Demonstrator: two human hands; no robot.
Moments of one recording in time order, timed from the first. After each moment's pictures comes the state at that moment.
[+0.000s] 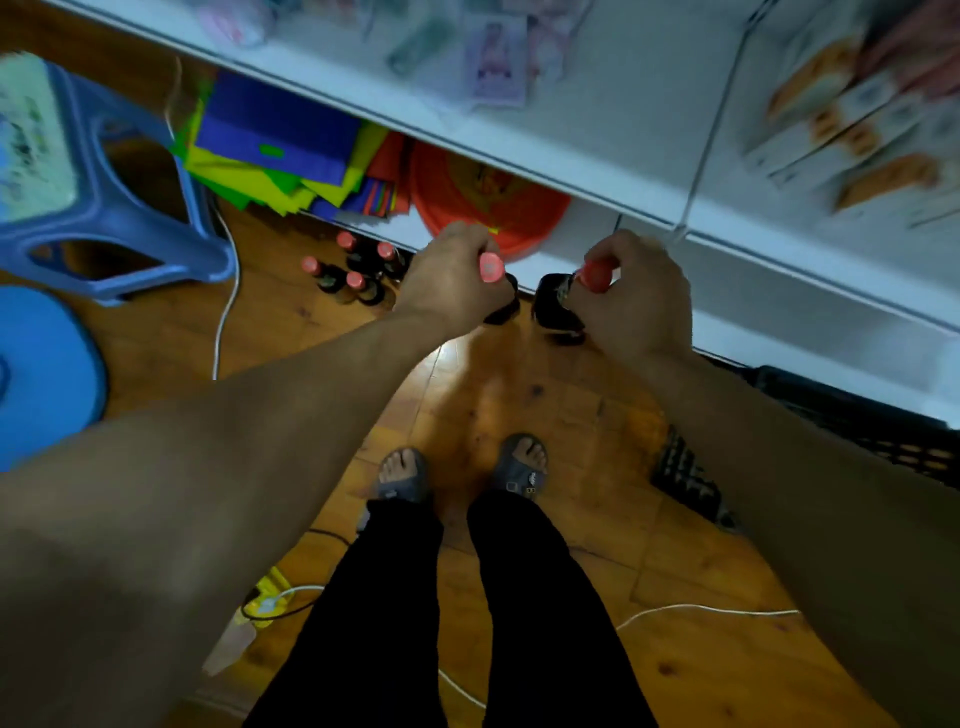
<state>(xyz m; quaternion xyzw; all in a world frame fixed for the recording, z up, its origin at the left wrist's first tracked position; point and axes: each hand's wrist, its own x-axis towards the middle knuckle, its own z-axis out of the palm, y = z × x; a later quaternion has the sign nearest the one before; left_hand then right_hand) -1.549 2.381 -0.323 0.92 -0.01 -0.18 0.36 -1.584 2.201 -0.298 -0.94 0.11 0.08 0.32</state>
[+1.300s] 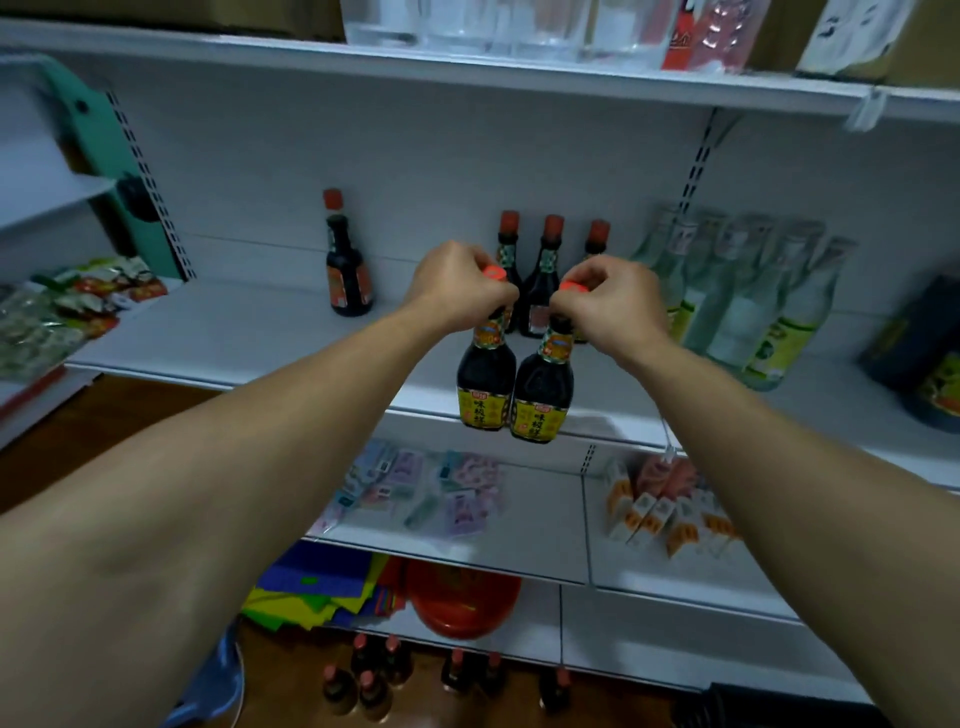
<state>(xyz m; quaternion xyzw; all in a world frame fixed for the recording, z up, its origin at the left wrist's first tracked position) -1.410 2.387 0.184 0.90 -0.15 0.09 0.39 -1.464 2.225 0.176 -0.89 0.11 -0.24 0.38</state>
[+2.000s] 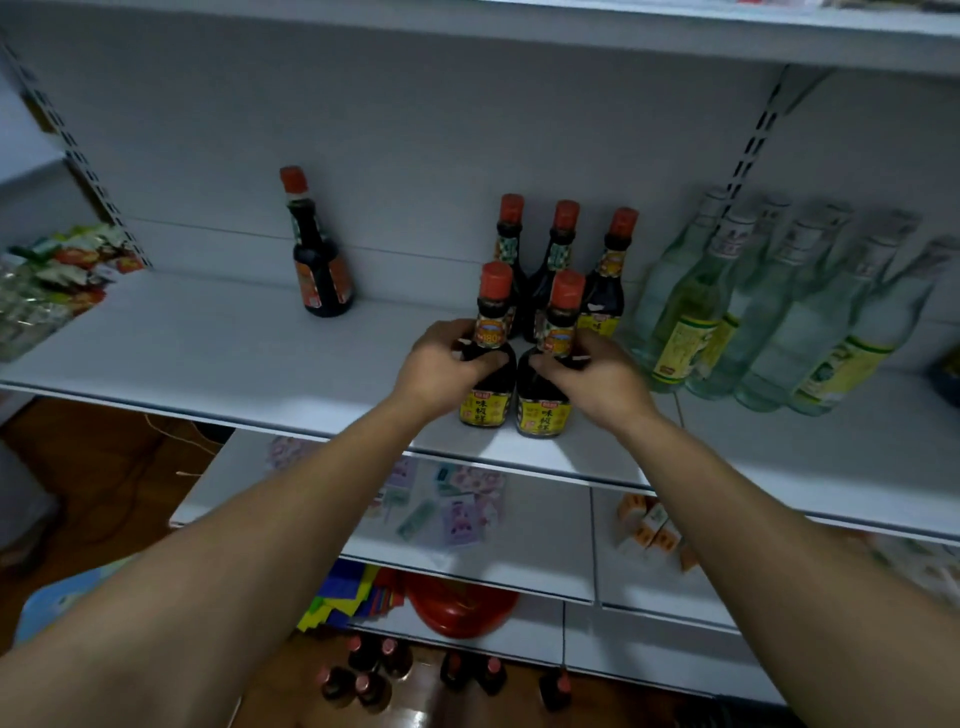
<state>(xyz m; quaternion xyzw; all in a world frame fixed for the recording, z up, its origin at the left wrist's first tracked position) -1.336 2.372 0.081 0.88 -0.13 0.00 0.46 -1.380 2.187 0.078 -0.90 0.11 -0.10 0.41</state>
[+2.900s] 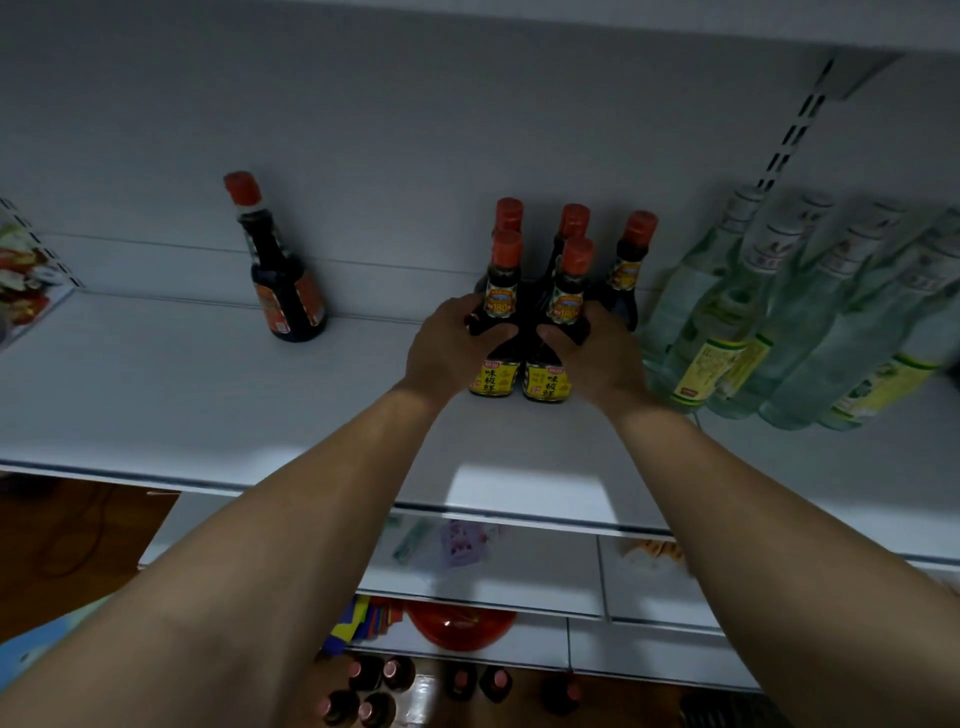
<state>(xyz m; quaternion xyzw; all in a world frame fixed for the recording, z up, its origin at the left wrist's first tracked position) -1.242 2.343 0.070 0.86 -0.15 0.00 0.49 -1.289 2.176 0.064 -0.91 0.16 -0.15 0.35</state>
